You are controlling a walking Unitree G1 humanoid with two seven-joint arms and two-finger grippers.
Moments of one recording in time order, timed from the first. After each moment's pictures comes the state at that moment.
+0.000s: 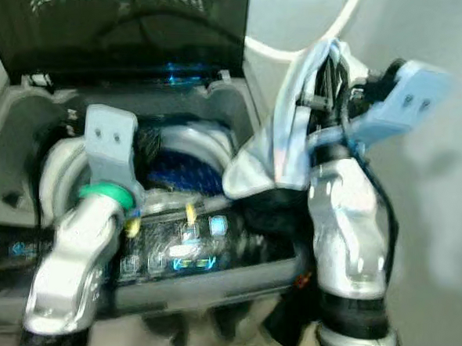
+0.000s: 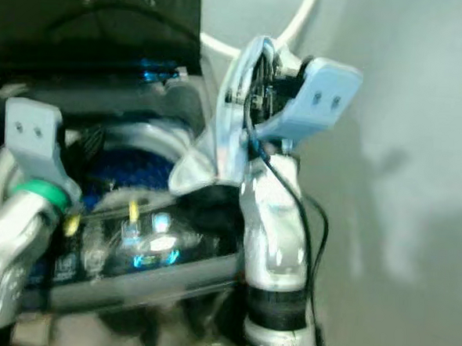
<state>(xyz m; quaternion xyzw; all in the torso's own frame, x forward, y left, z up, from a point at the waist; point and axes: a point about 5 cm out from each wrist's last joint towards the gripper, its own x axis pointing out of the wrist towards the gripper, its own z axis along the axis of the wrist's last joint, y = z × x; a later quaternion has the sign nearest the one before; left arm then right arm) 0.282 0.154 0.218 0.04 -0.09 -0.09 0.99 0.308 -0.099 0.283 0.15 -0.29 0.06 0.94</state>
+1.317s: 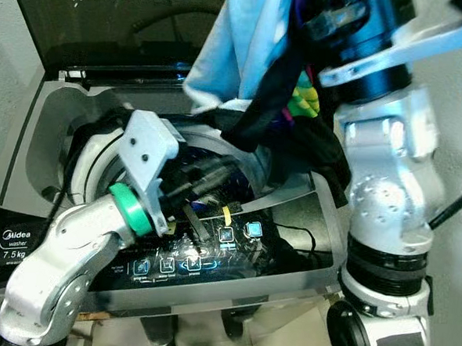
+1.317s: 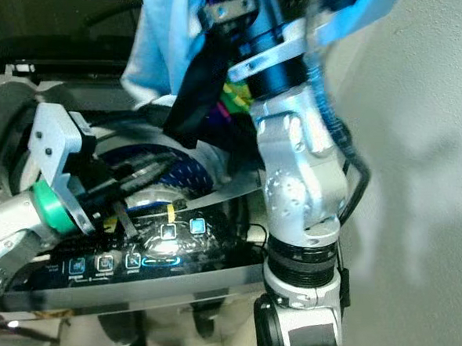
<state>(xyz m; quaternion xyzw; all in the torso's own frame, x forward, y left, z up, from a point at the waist) 0.261 0.088 0.264 0.04 -0.14 -0.48 0.87 0.261 -0.073 0.391 0.15 -0.45 0.42 0.78</state>
